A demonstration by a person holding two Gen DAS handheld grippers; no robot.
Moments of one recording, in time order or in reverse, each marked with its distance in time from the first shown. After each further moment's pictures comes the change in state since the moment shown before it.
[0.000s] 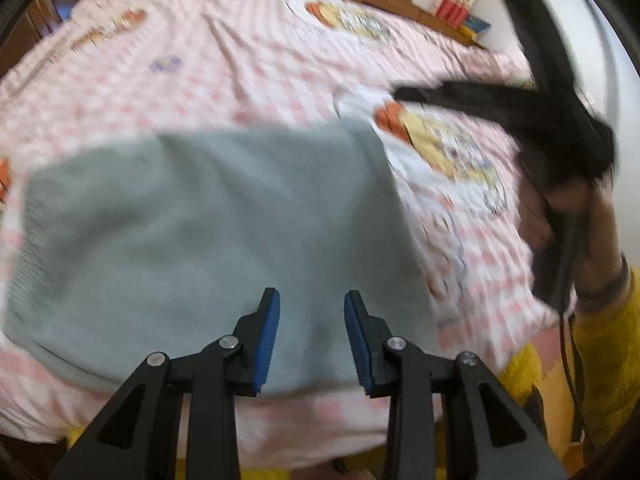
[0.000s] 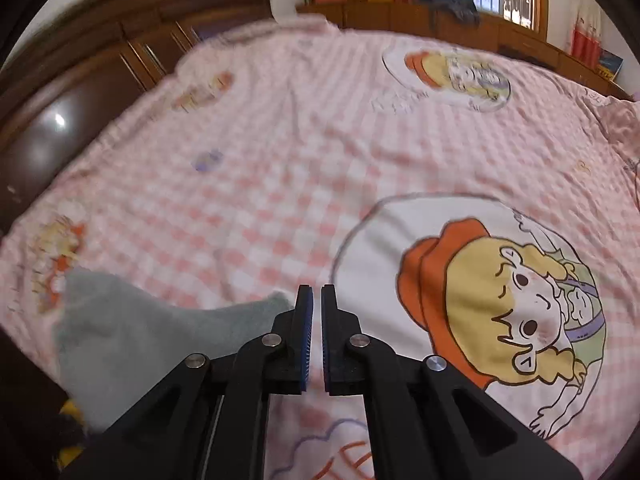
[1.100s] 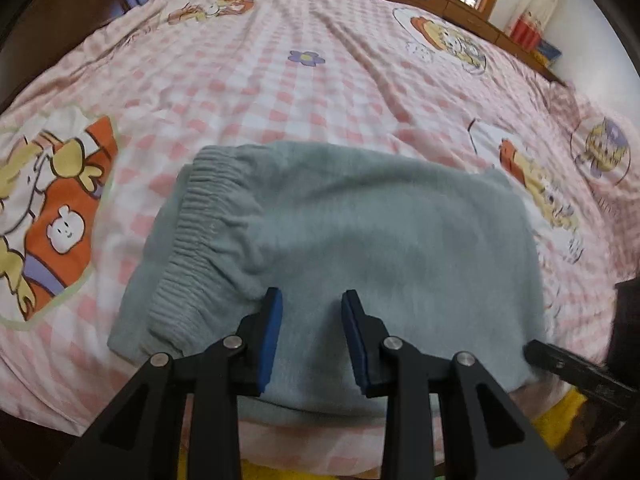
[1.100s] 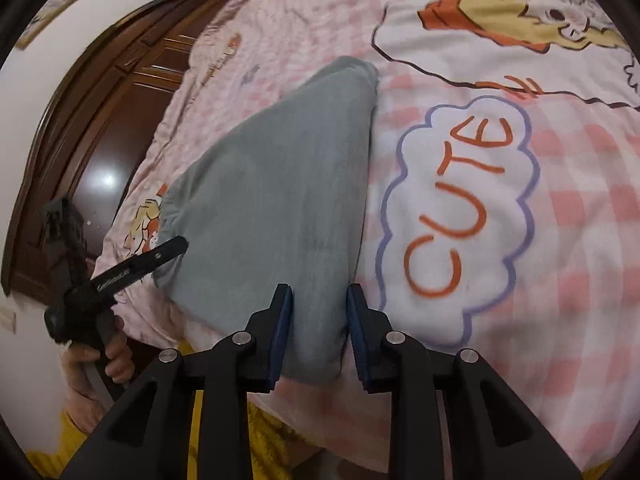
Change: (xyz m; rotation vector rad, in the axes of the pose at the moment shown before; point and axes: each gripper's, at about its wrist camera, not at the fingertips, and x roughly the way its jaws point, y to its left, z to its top) left arm -0.004 0.098 -0.001 -0.125 0.020 0.219; right arm -0.010 0.025 -0.155 0.413 0.212 0.306
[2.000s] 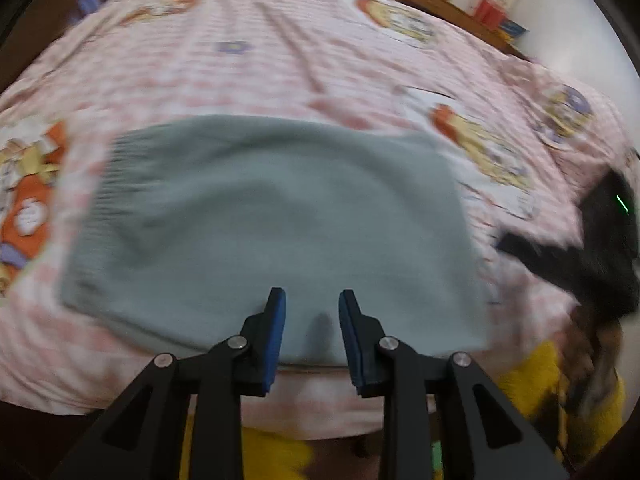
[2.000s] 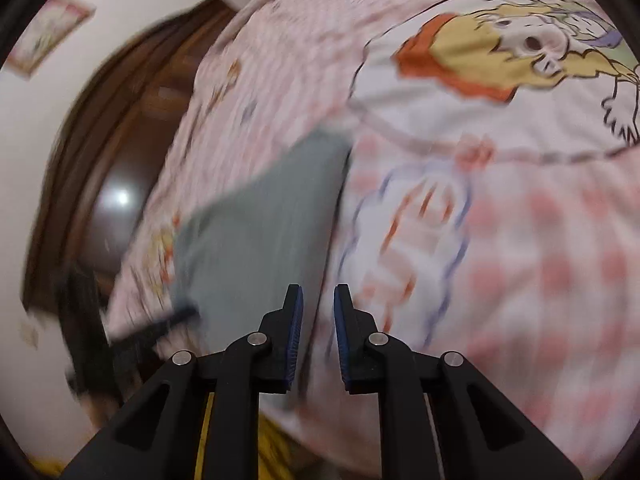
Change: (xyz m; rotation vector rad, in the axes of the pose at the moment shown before) left arm -0.021 -0.068 -0.027 0.072 0.064 -0.160; right arm -0.029 -0.052 0.070 0.114 -0.071 0.089
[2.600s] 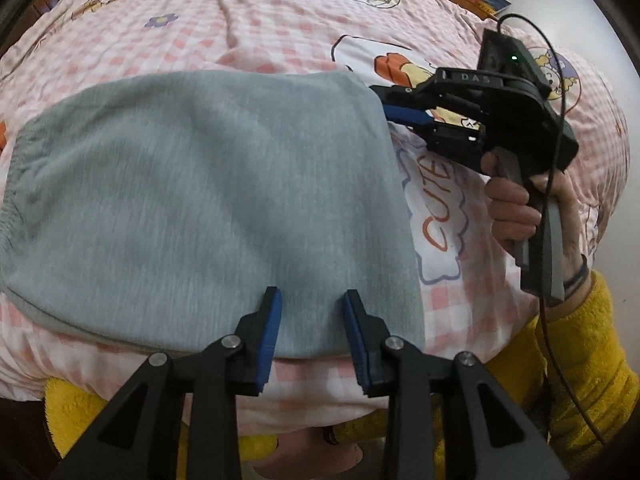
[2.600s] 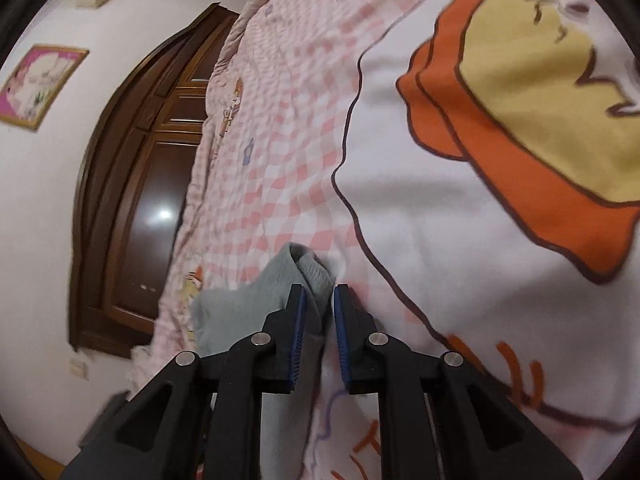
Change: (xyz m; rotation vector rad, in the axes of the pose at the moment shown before) left arm 0.037 -0.055 -0.014 0.034 0.084 -0.031; right arm 0.072 -0.036 0.084 0.053 0.121 0.212
